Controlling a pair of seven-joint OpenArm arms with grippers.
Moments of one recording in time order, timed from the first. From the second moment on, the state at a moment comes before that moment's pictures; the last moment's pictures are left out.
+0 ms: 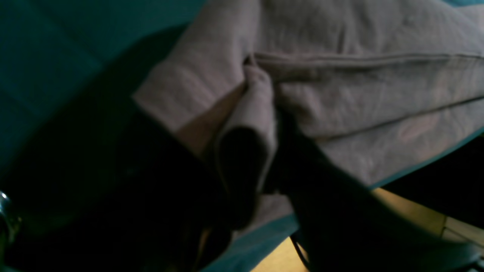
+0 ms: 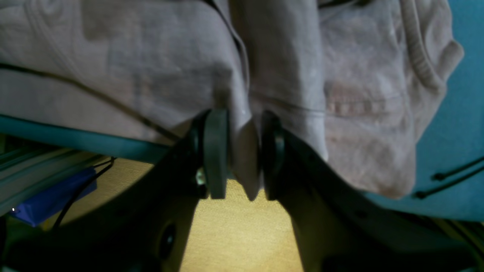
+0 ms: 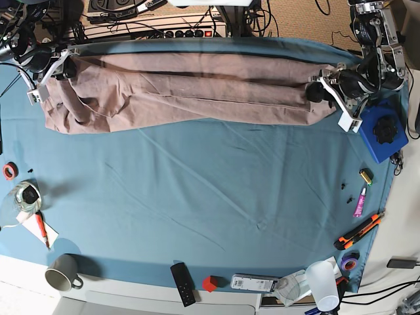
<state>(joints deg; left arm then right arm) 16.4 -12.7 -18.8 100.4 -43.7 -23.0 71.9 -26.8 24.0 43.8 106.2 48.3 37.3 -79.1</state>
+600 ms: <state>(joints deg) 17.5 -12.0 -18.2 116.9 -45.5 -28.2 74.1 -26.8 23.9 43.8 106.2 48.3 37.3 -77.3</state>
